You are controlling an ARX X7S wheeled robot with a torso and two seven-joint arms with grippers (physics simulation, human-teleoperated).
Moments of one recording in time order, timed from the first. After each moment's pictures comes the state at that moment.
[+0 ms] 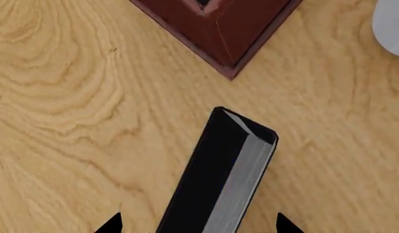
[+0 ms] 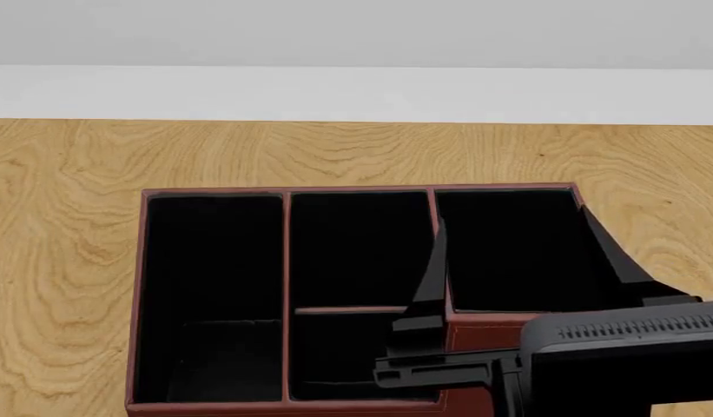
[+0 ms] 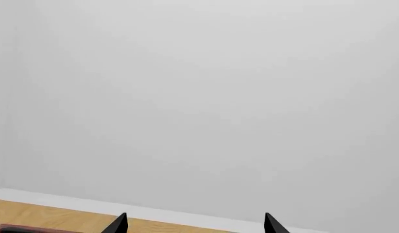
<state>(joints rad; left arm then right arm) -0.53 -1.01 0.69 0.21 -0.45 -0.96 0.38 0.27 0.37 -0.11 -0.82 0.34 0.71 0.28</state>
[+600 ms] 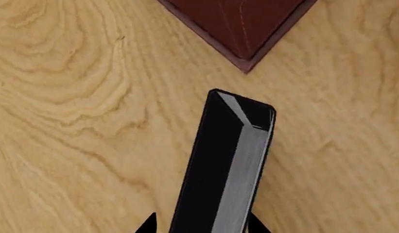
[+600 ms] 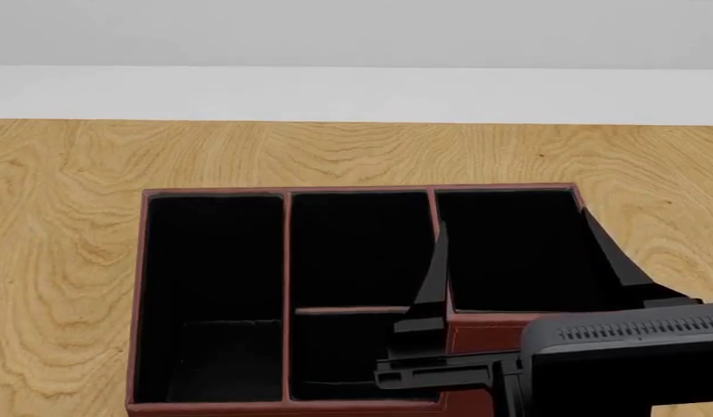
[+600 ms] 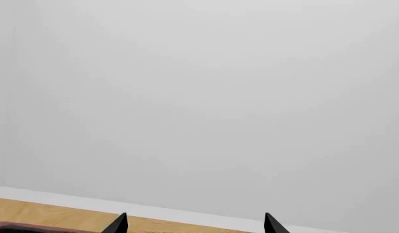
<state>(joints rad) -0.58 -0.99 0.76 0.11 -0.48 -0.92 0.34 0.26 0.38 -0.11 -0.82 0.36 0.71 0.30</state>
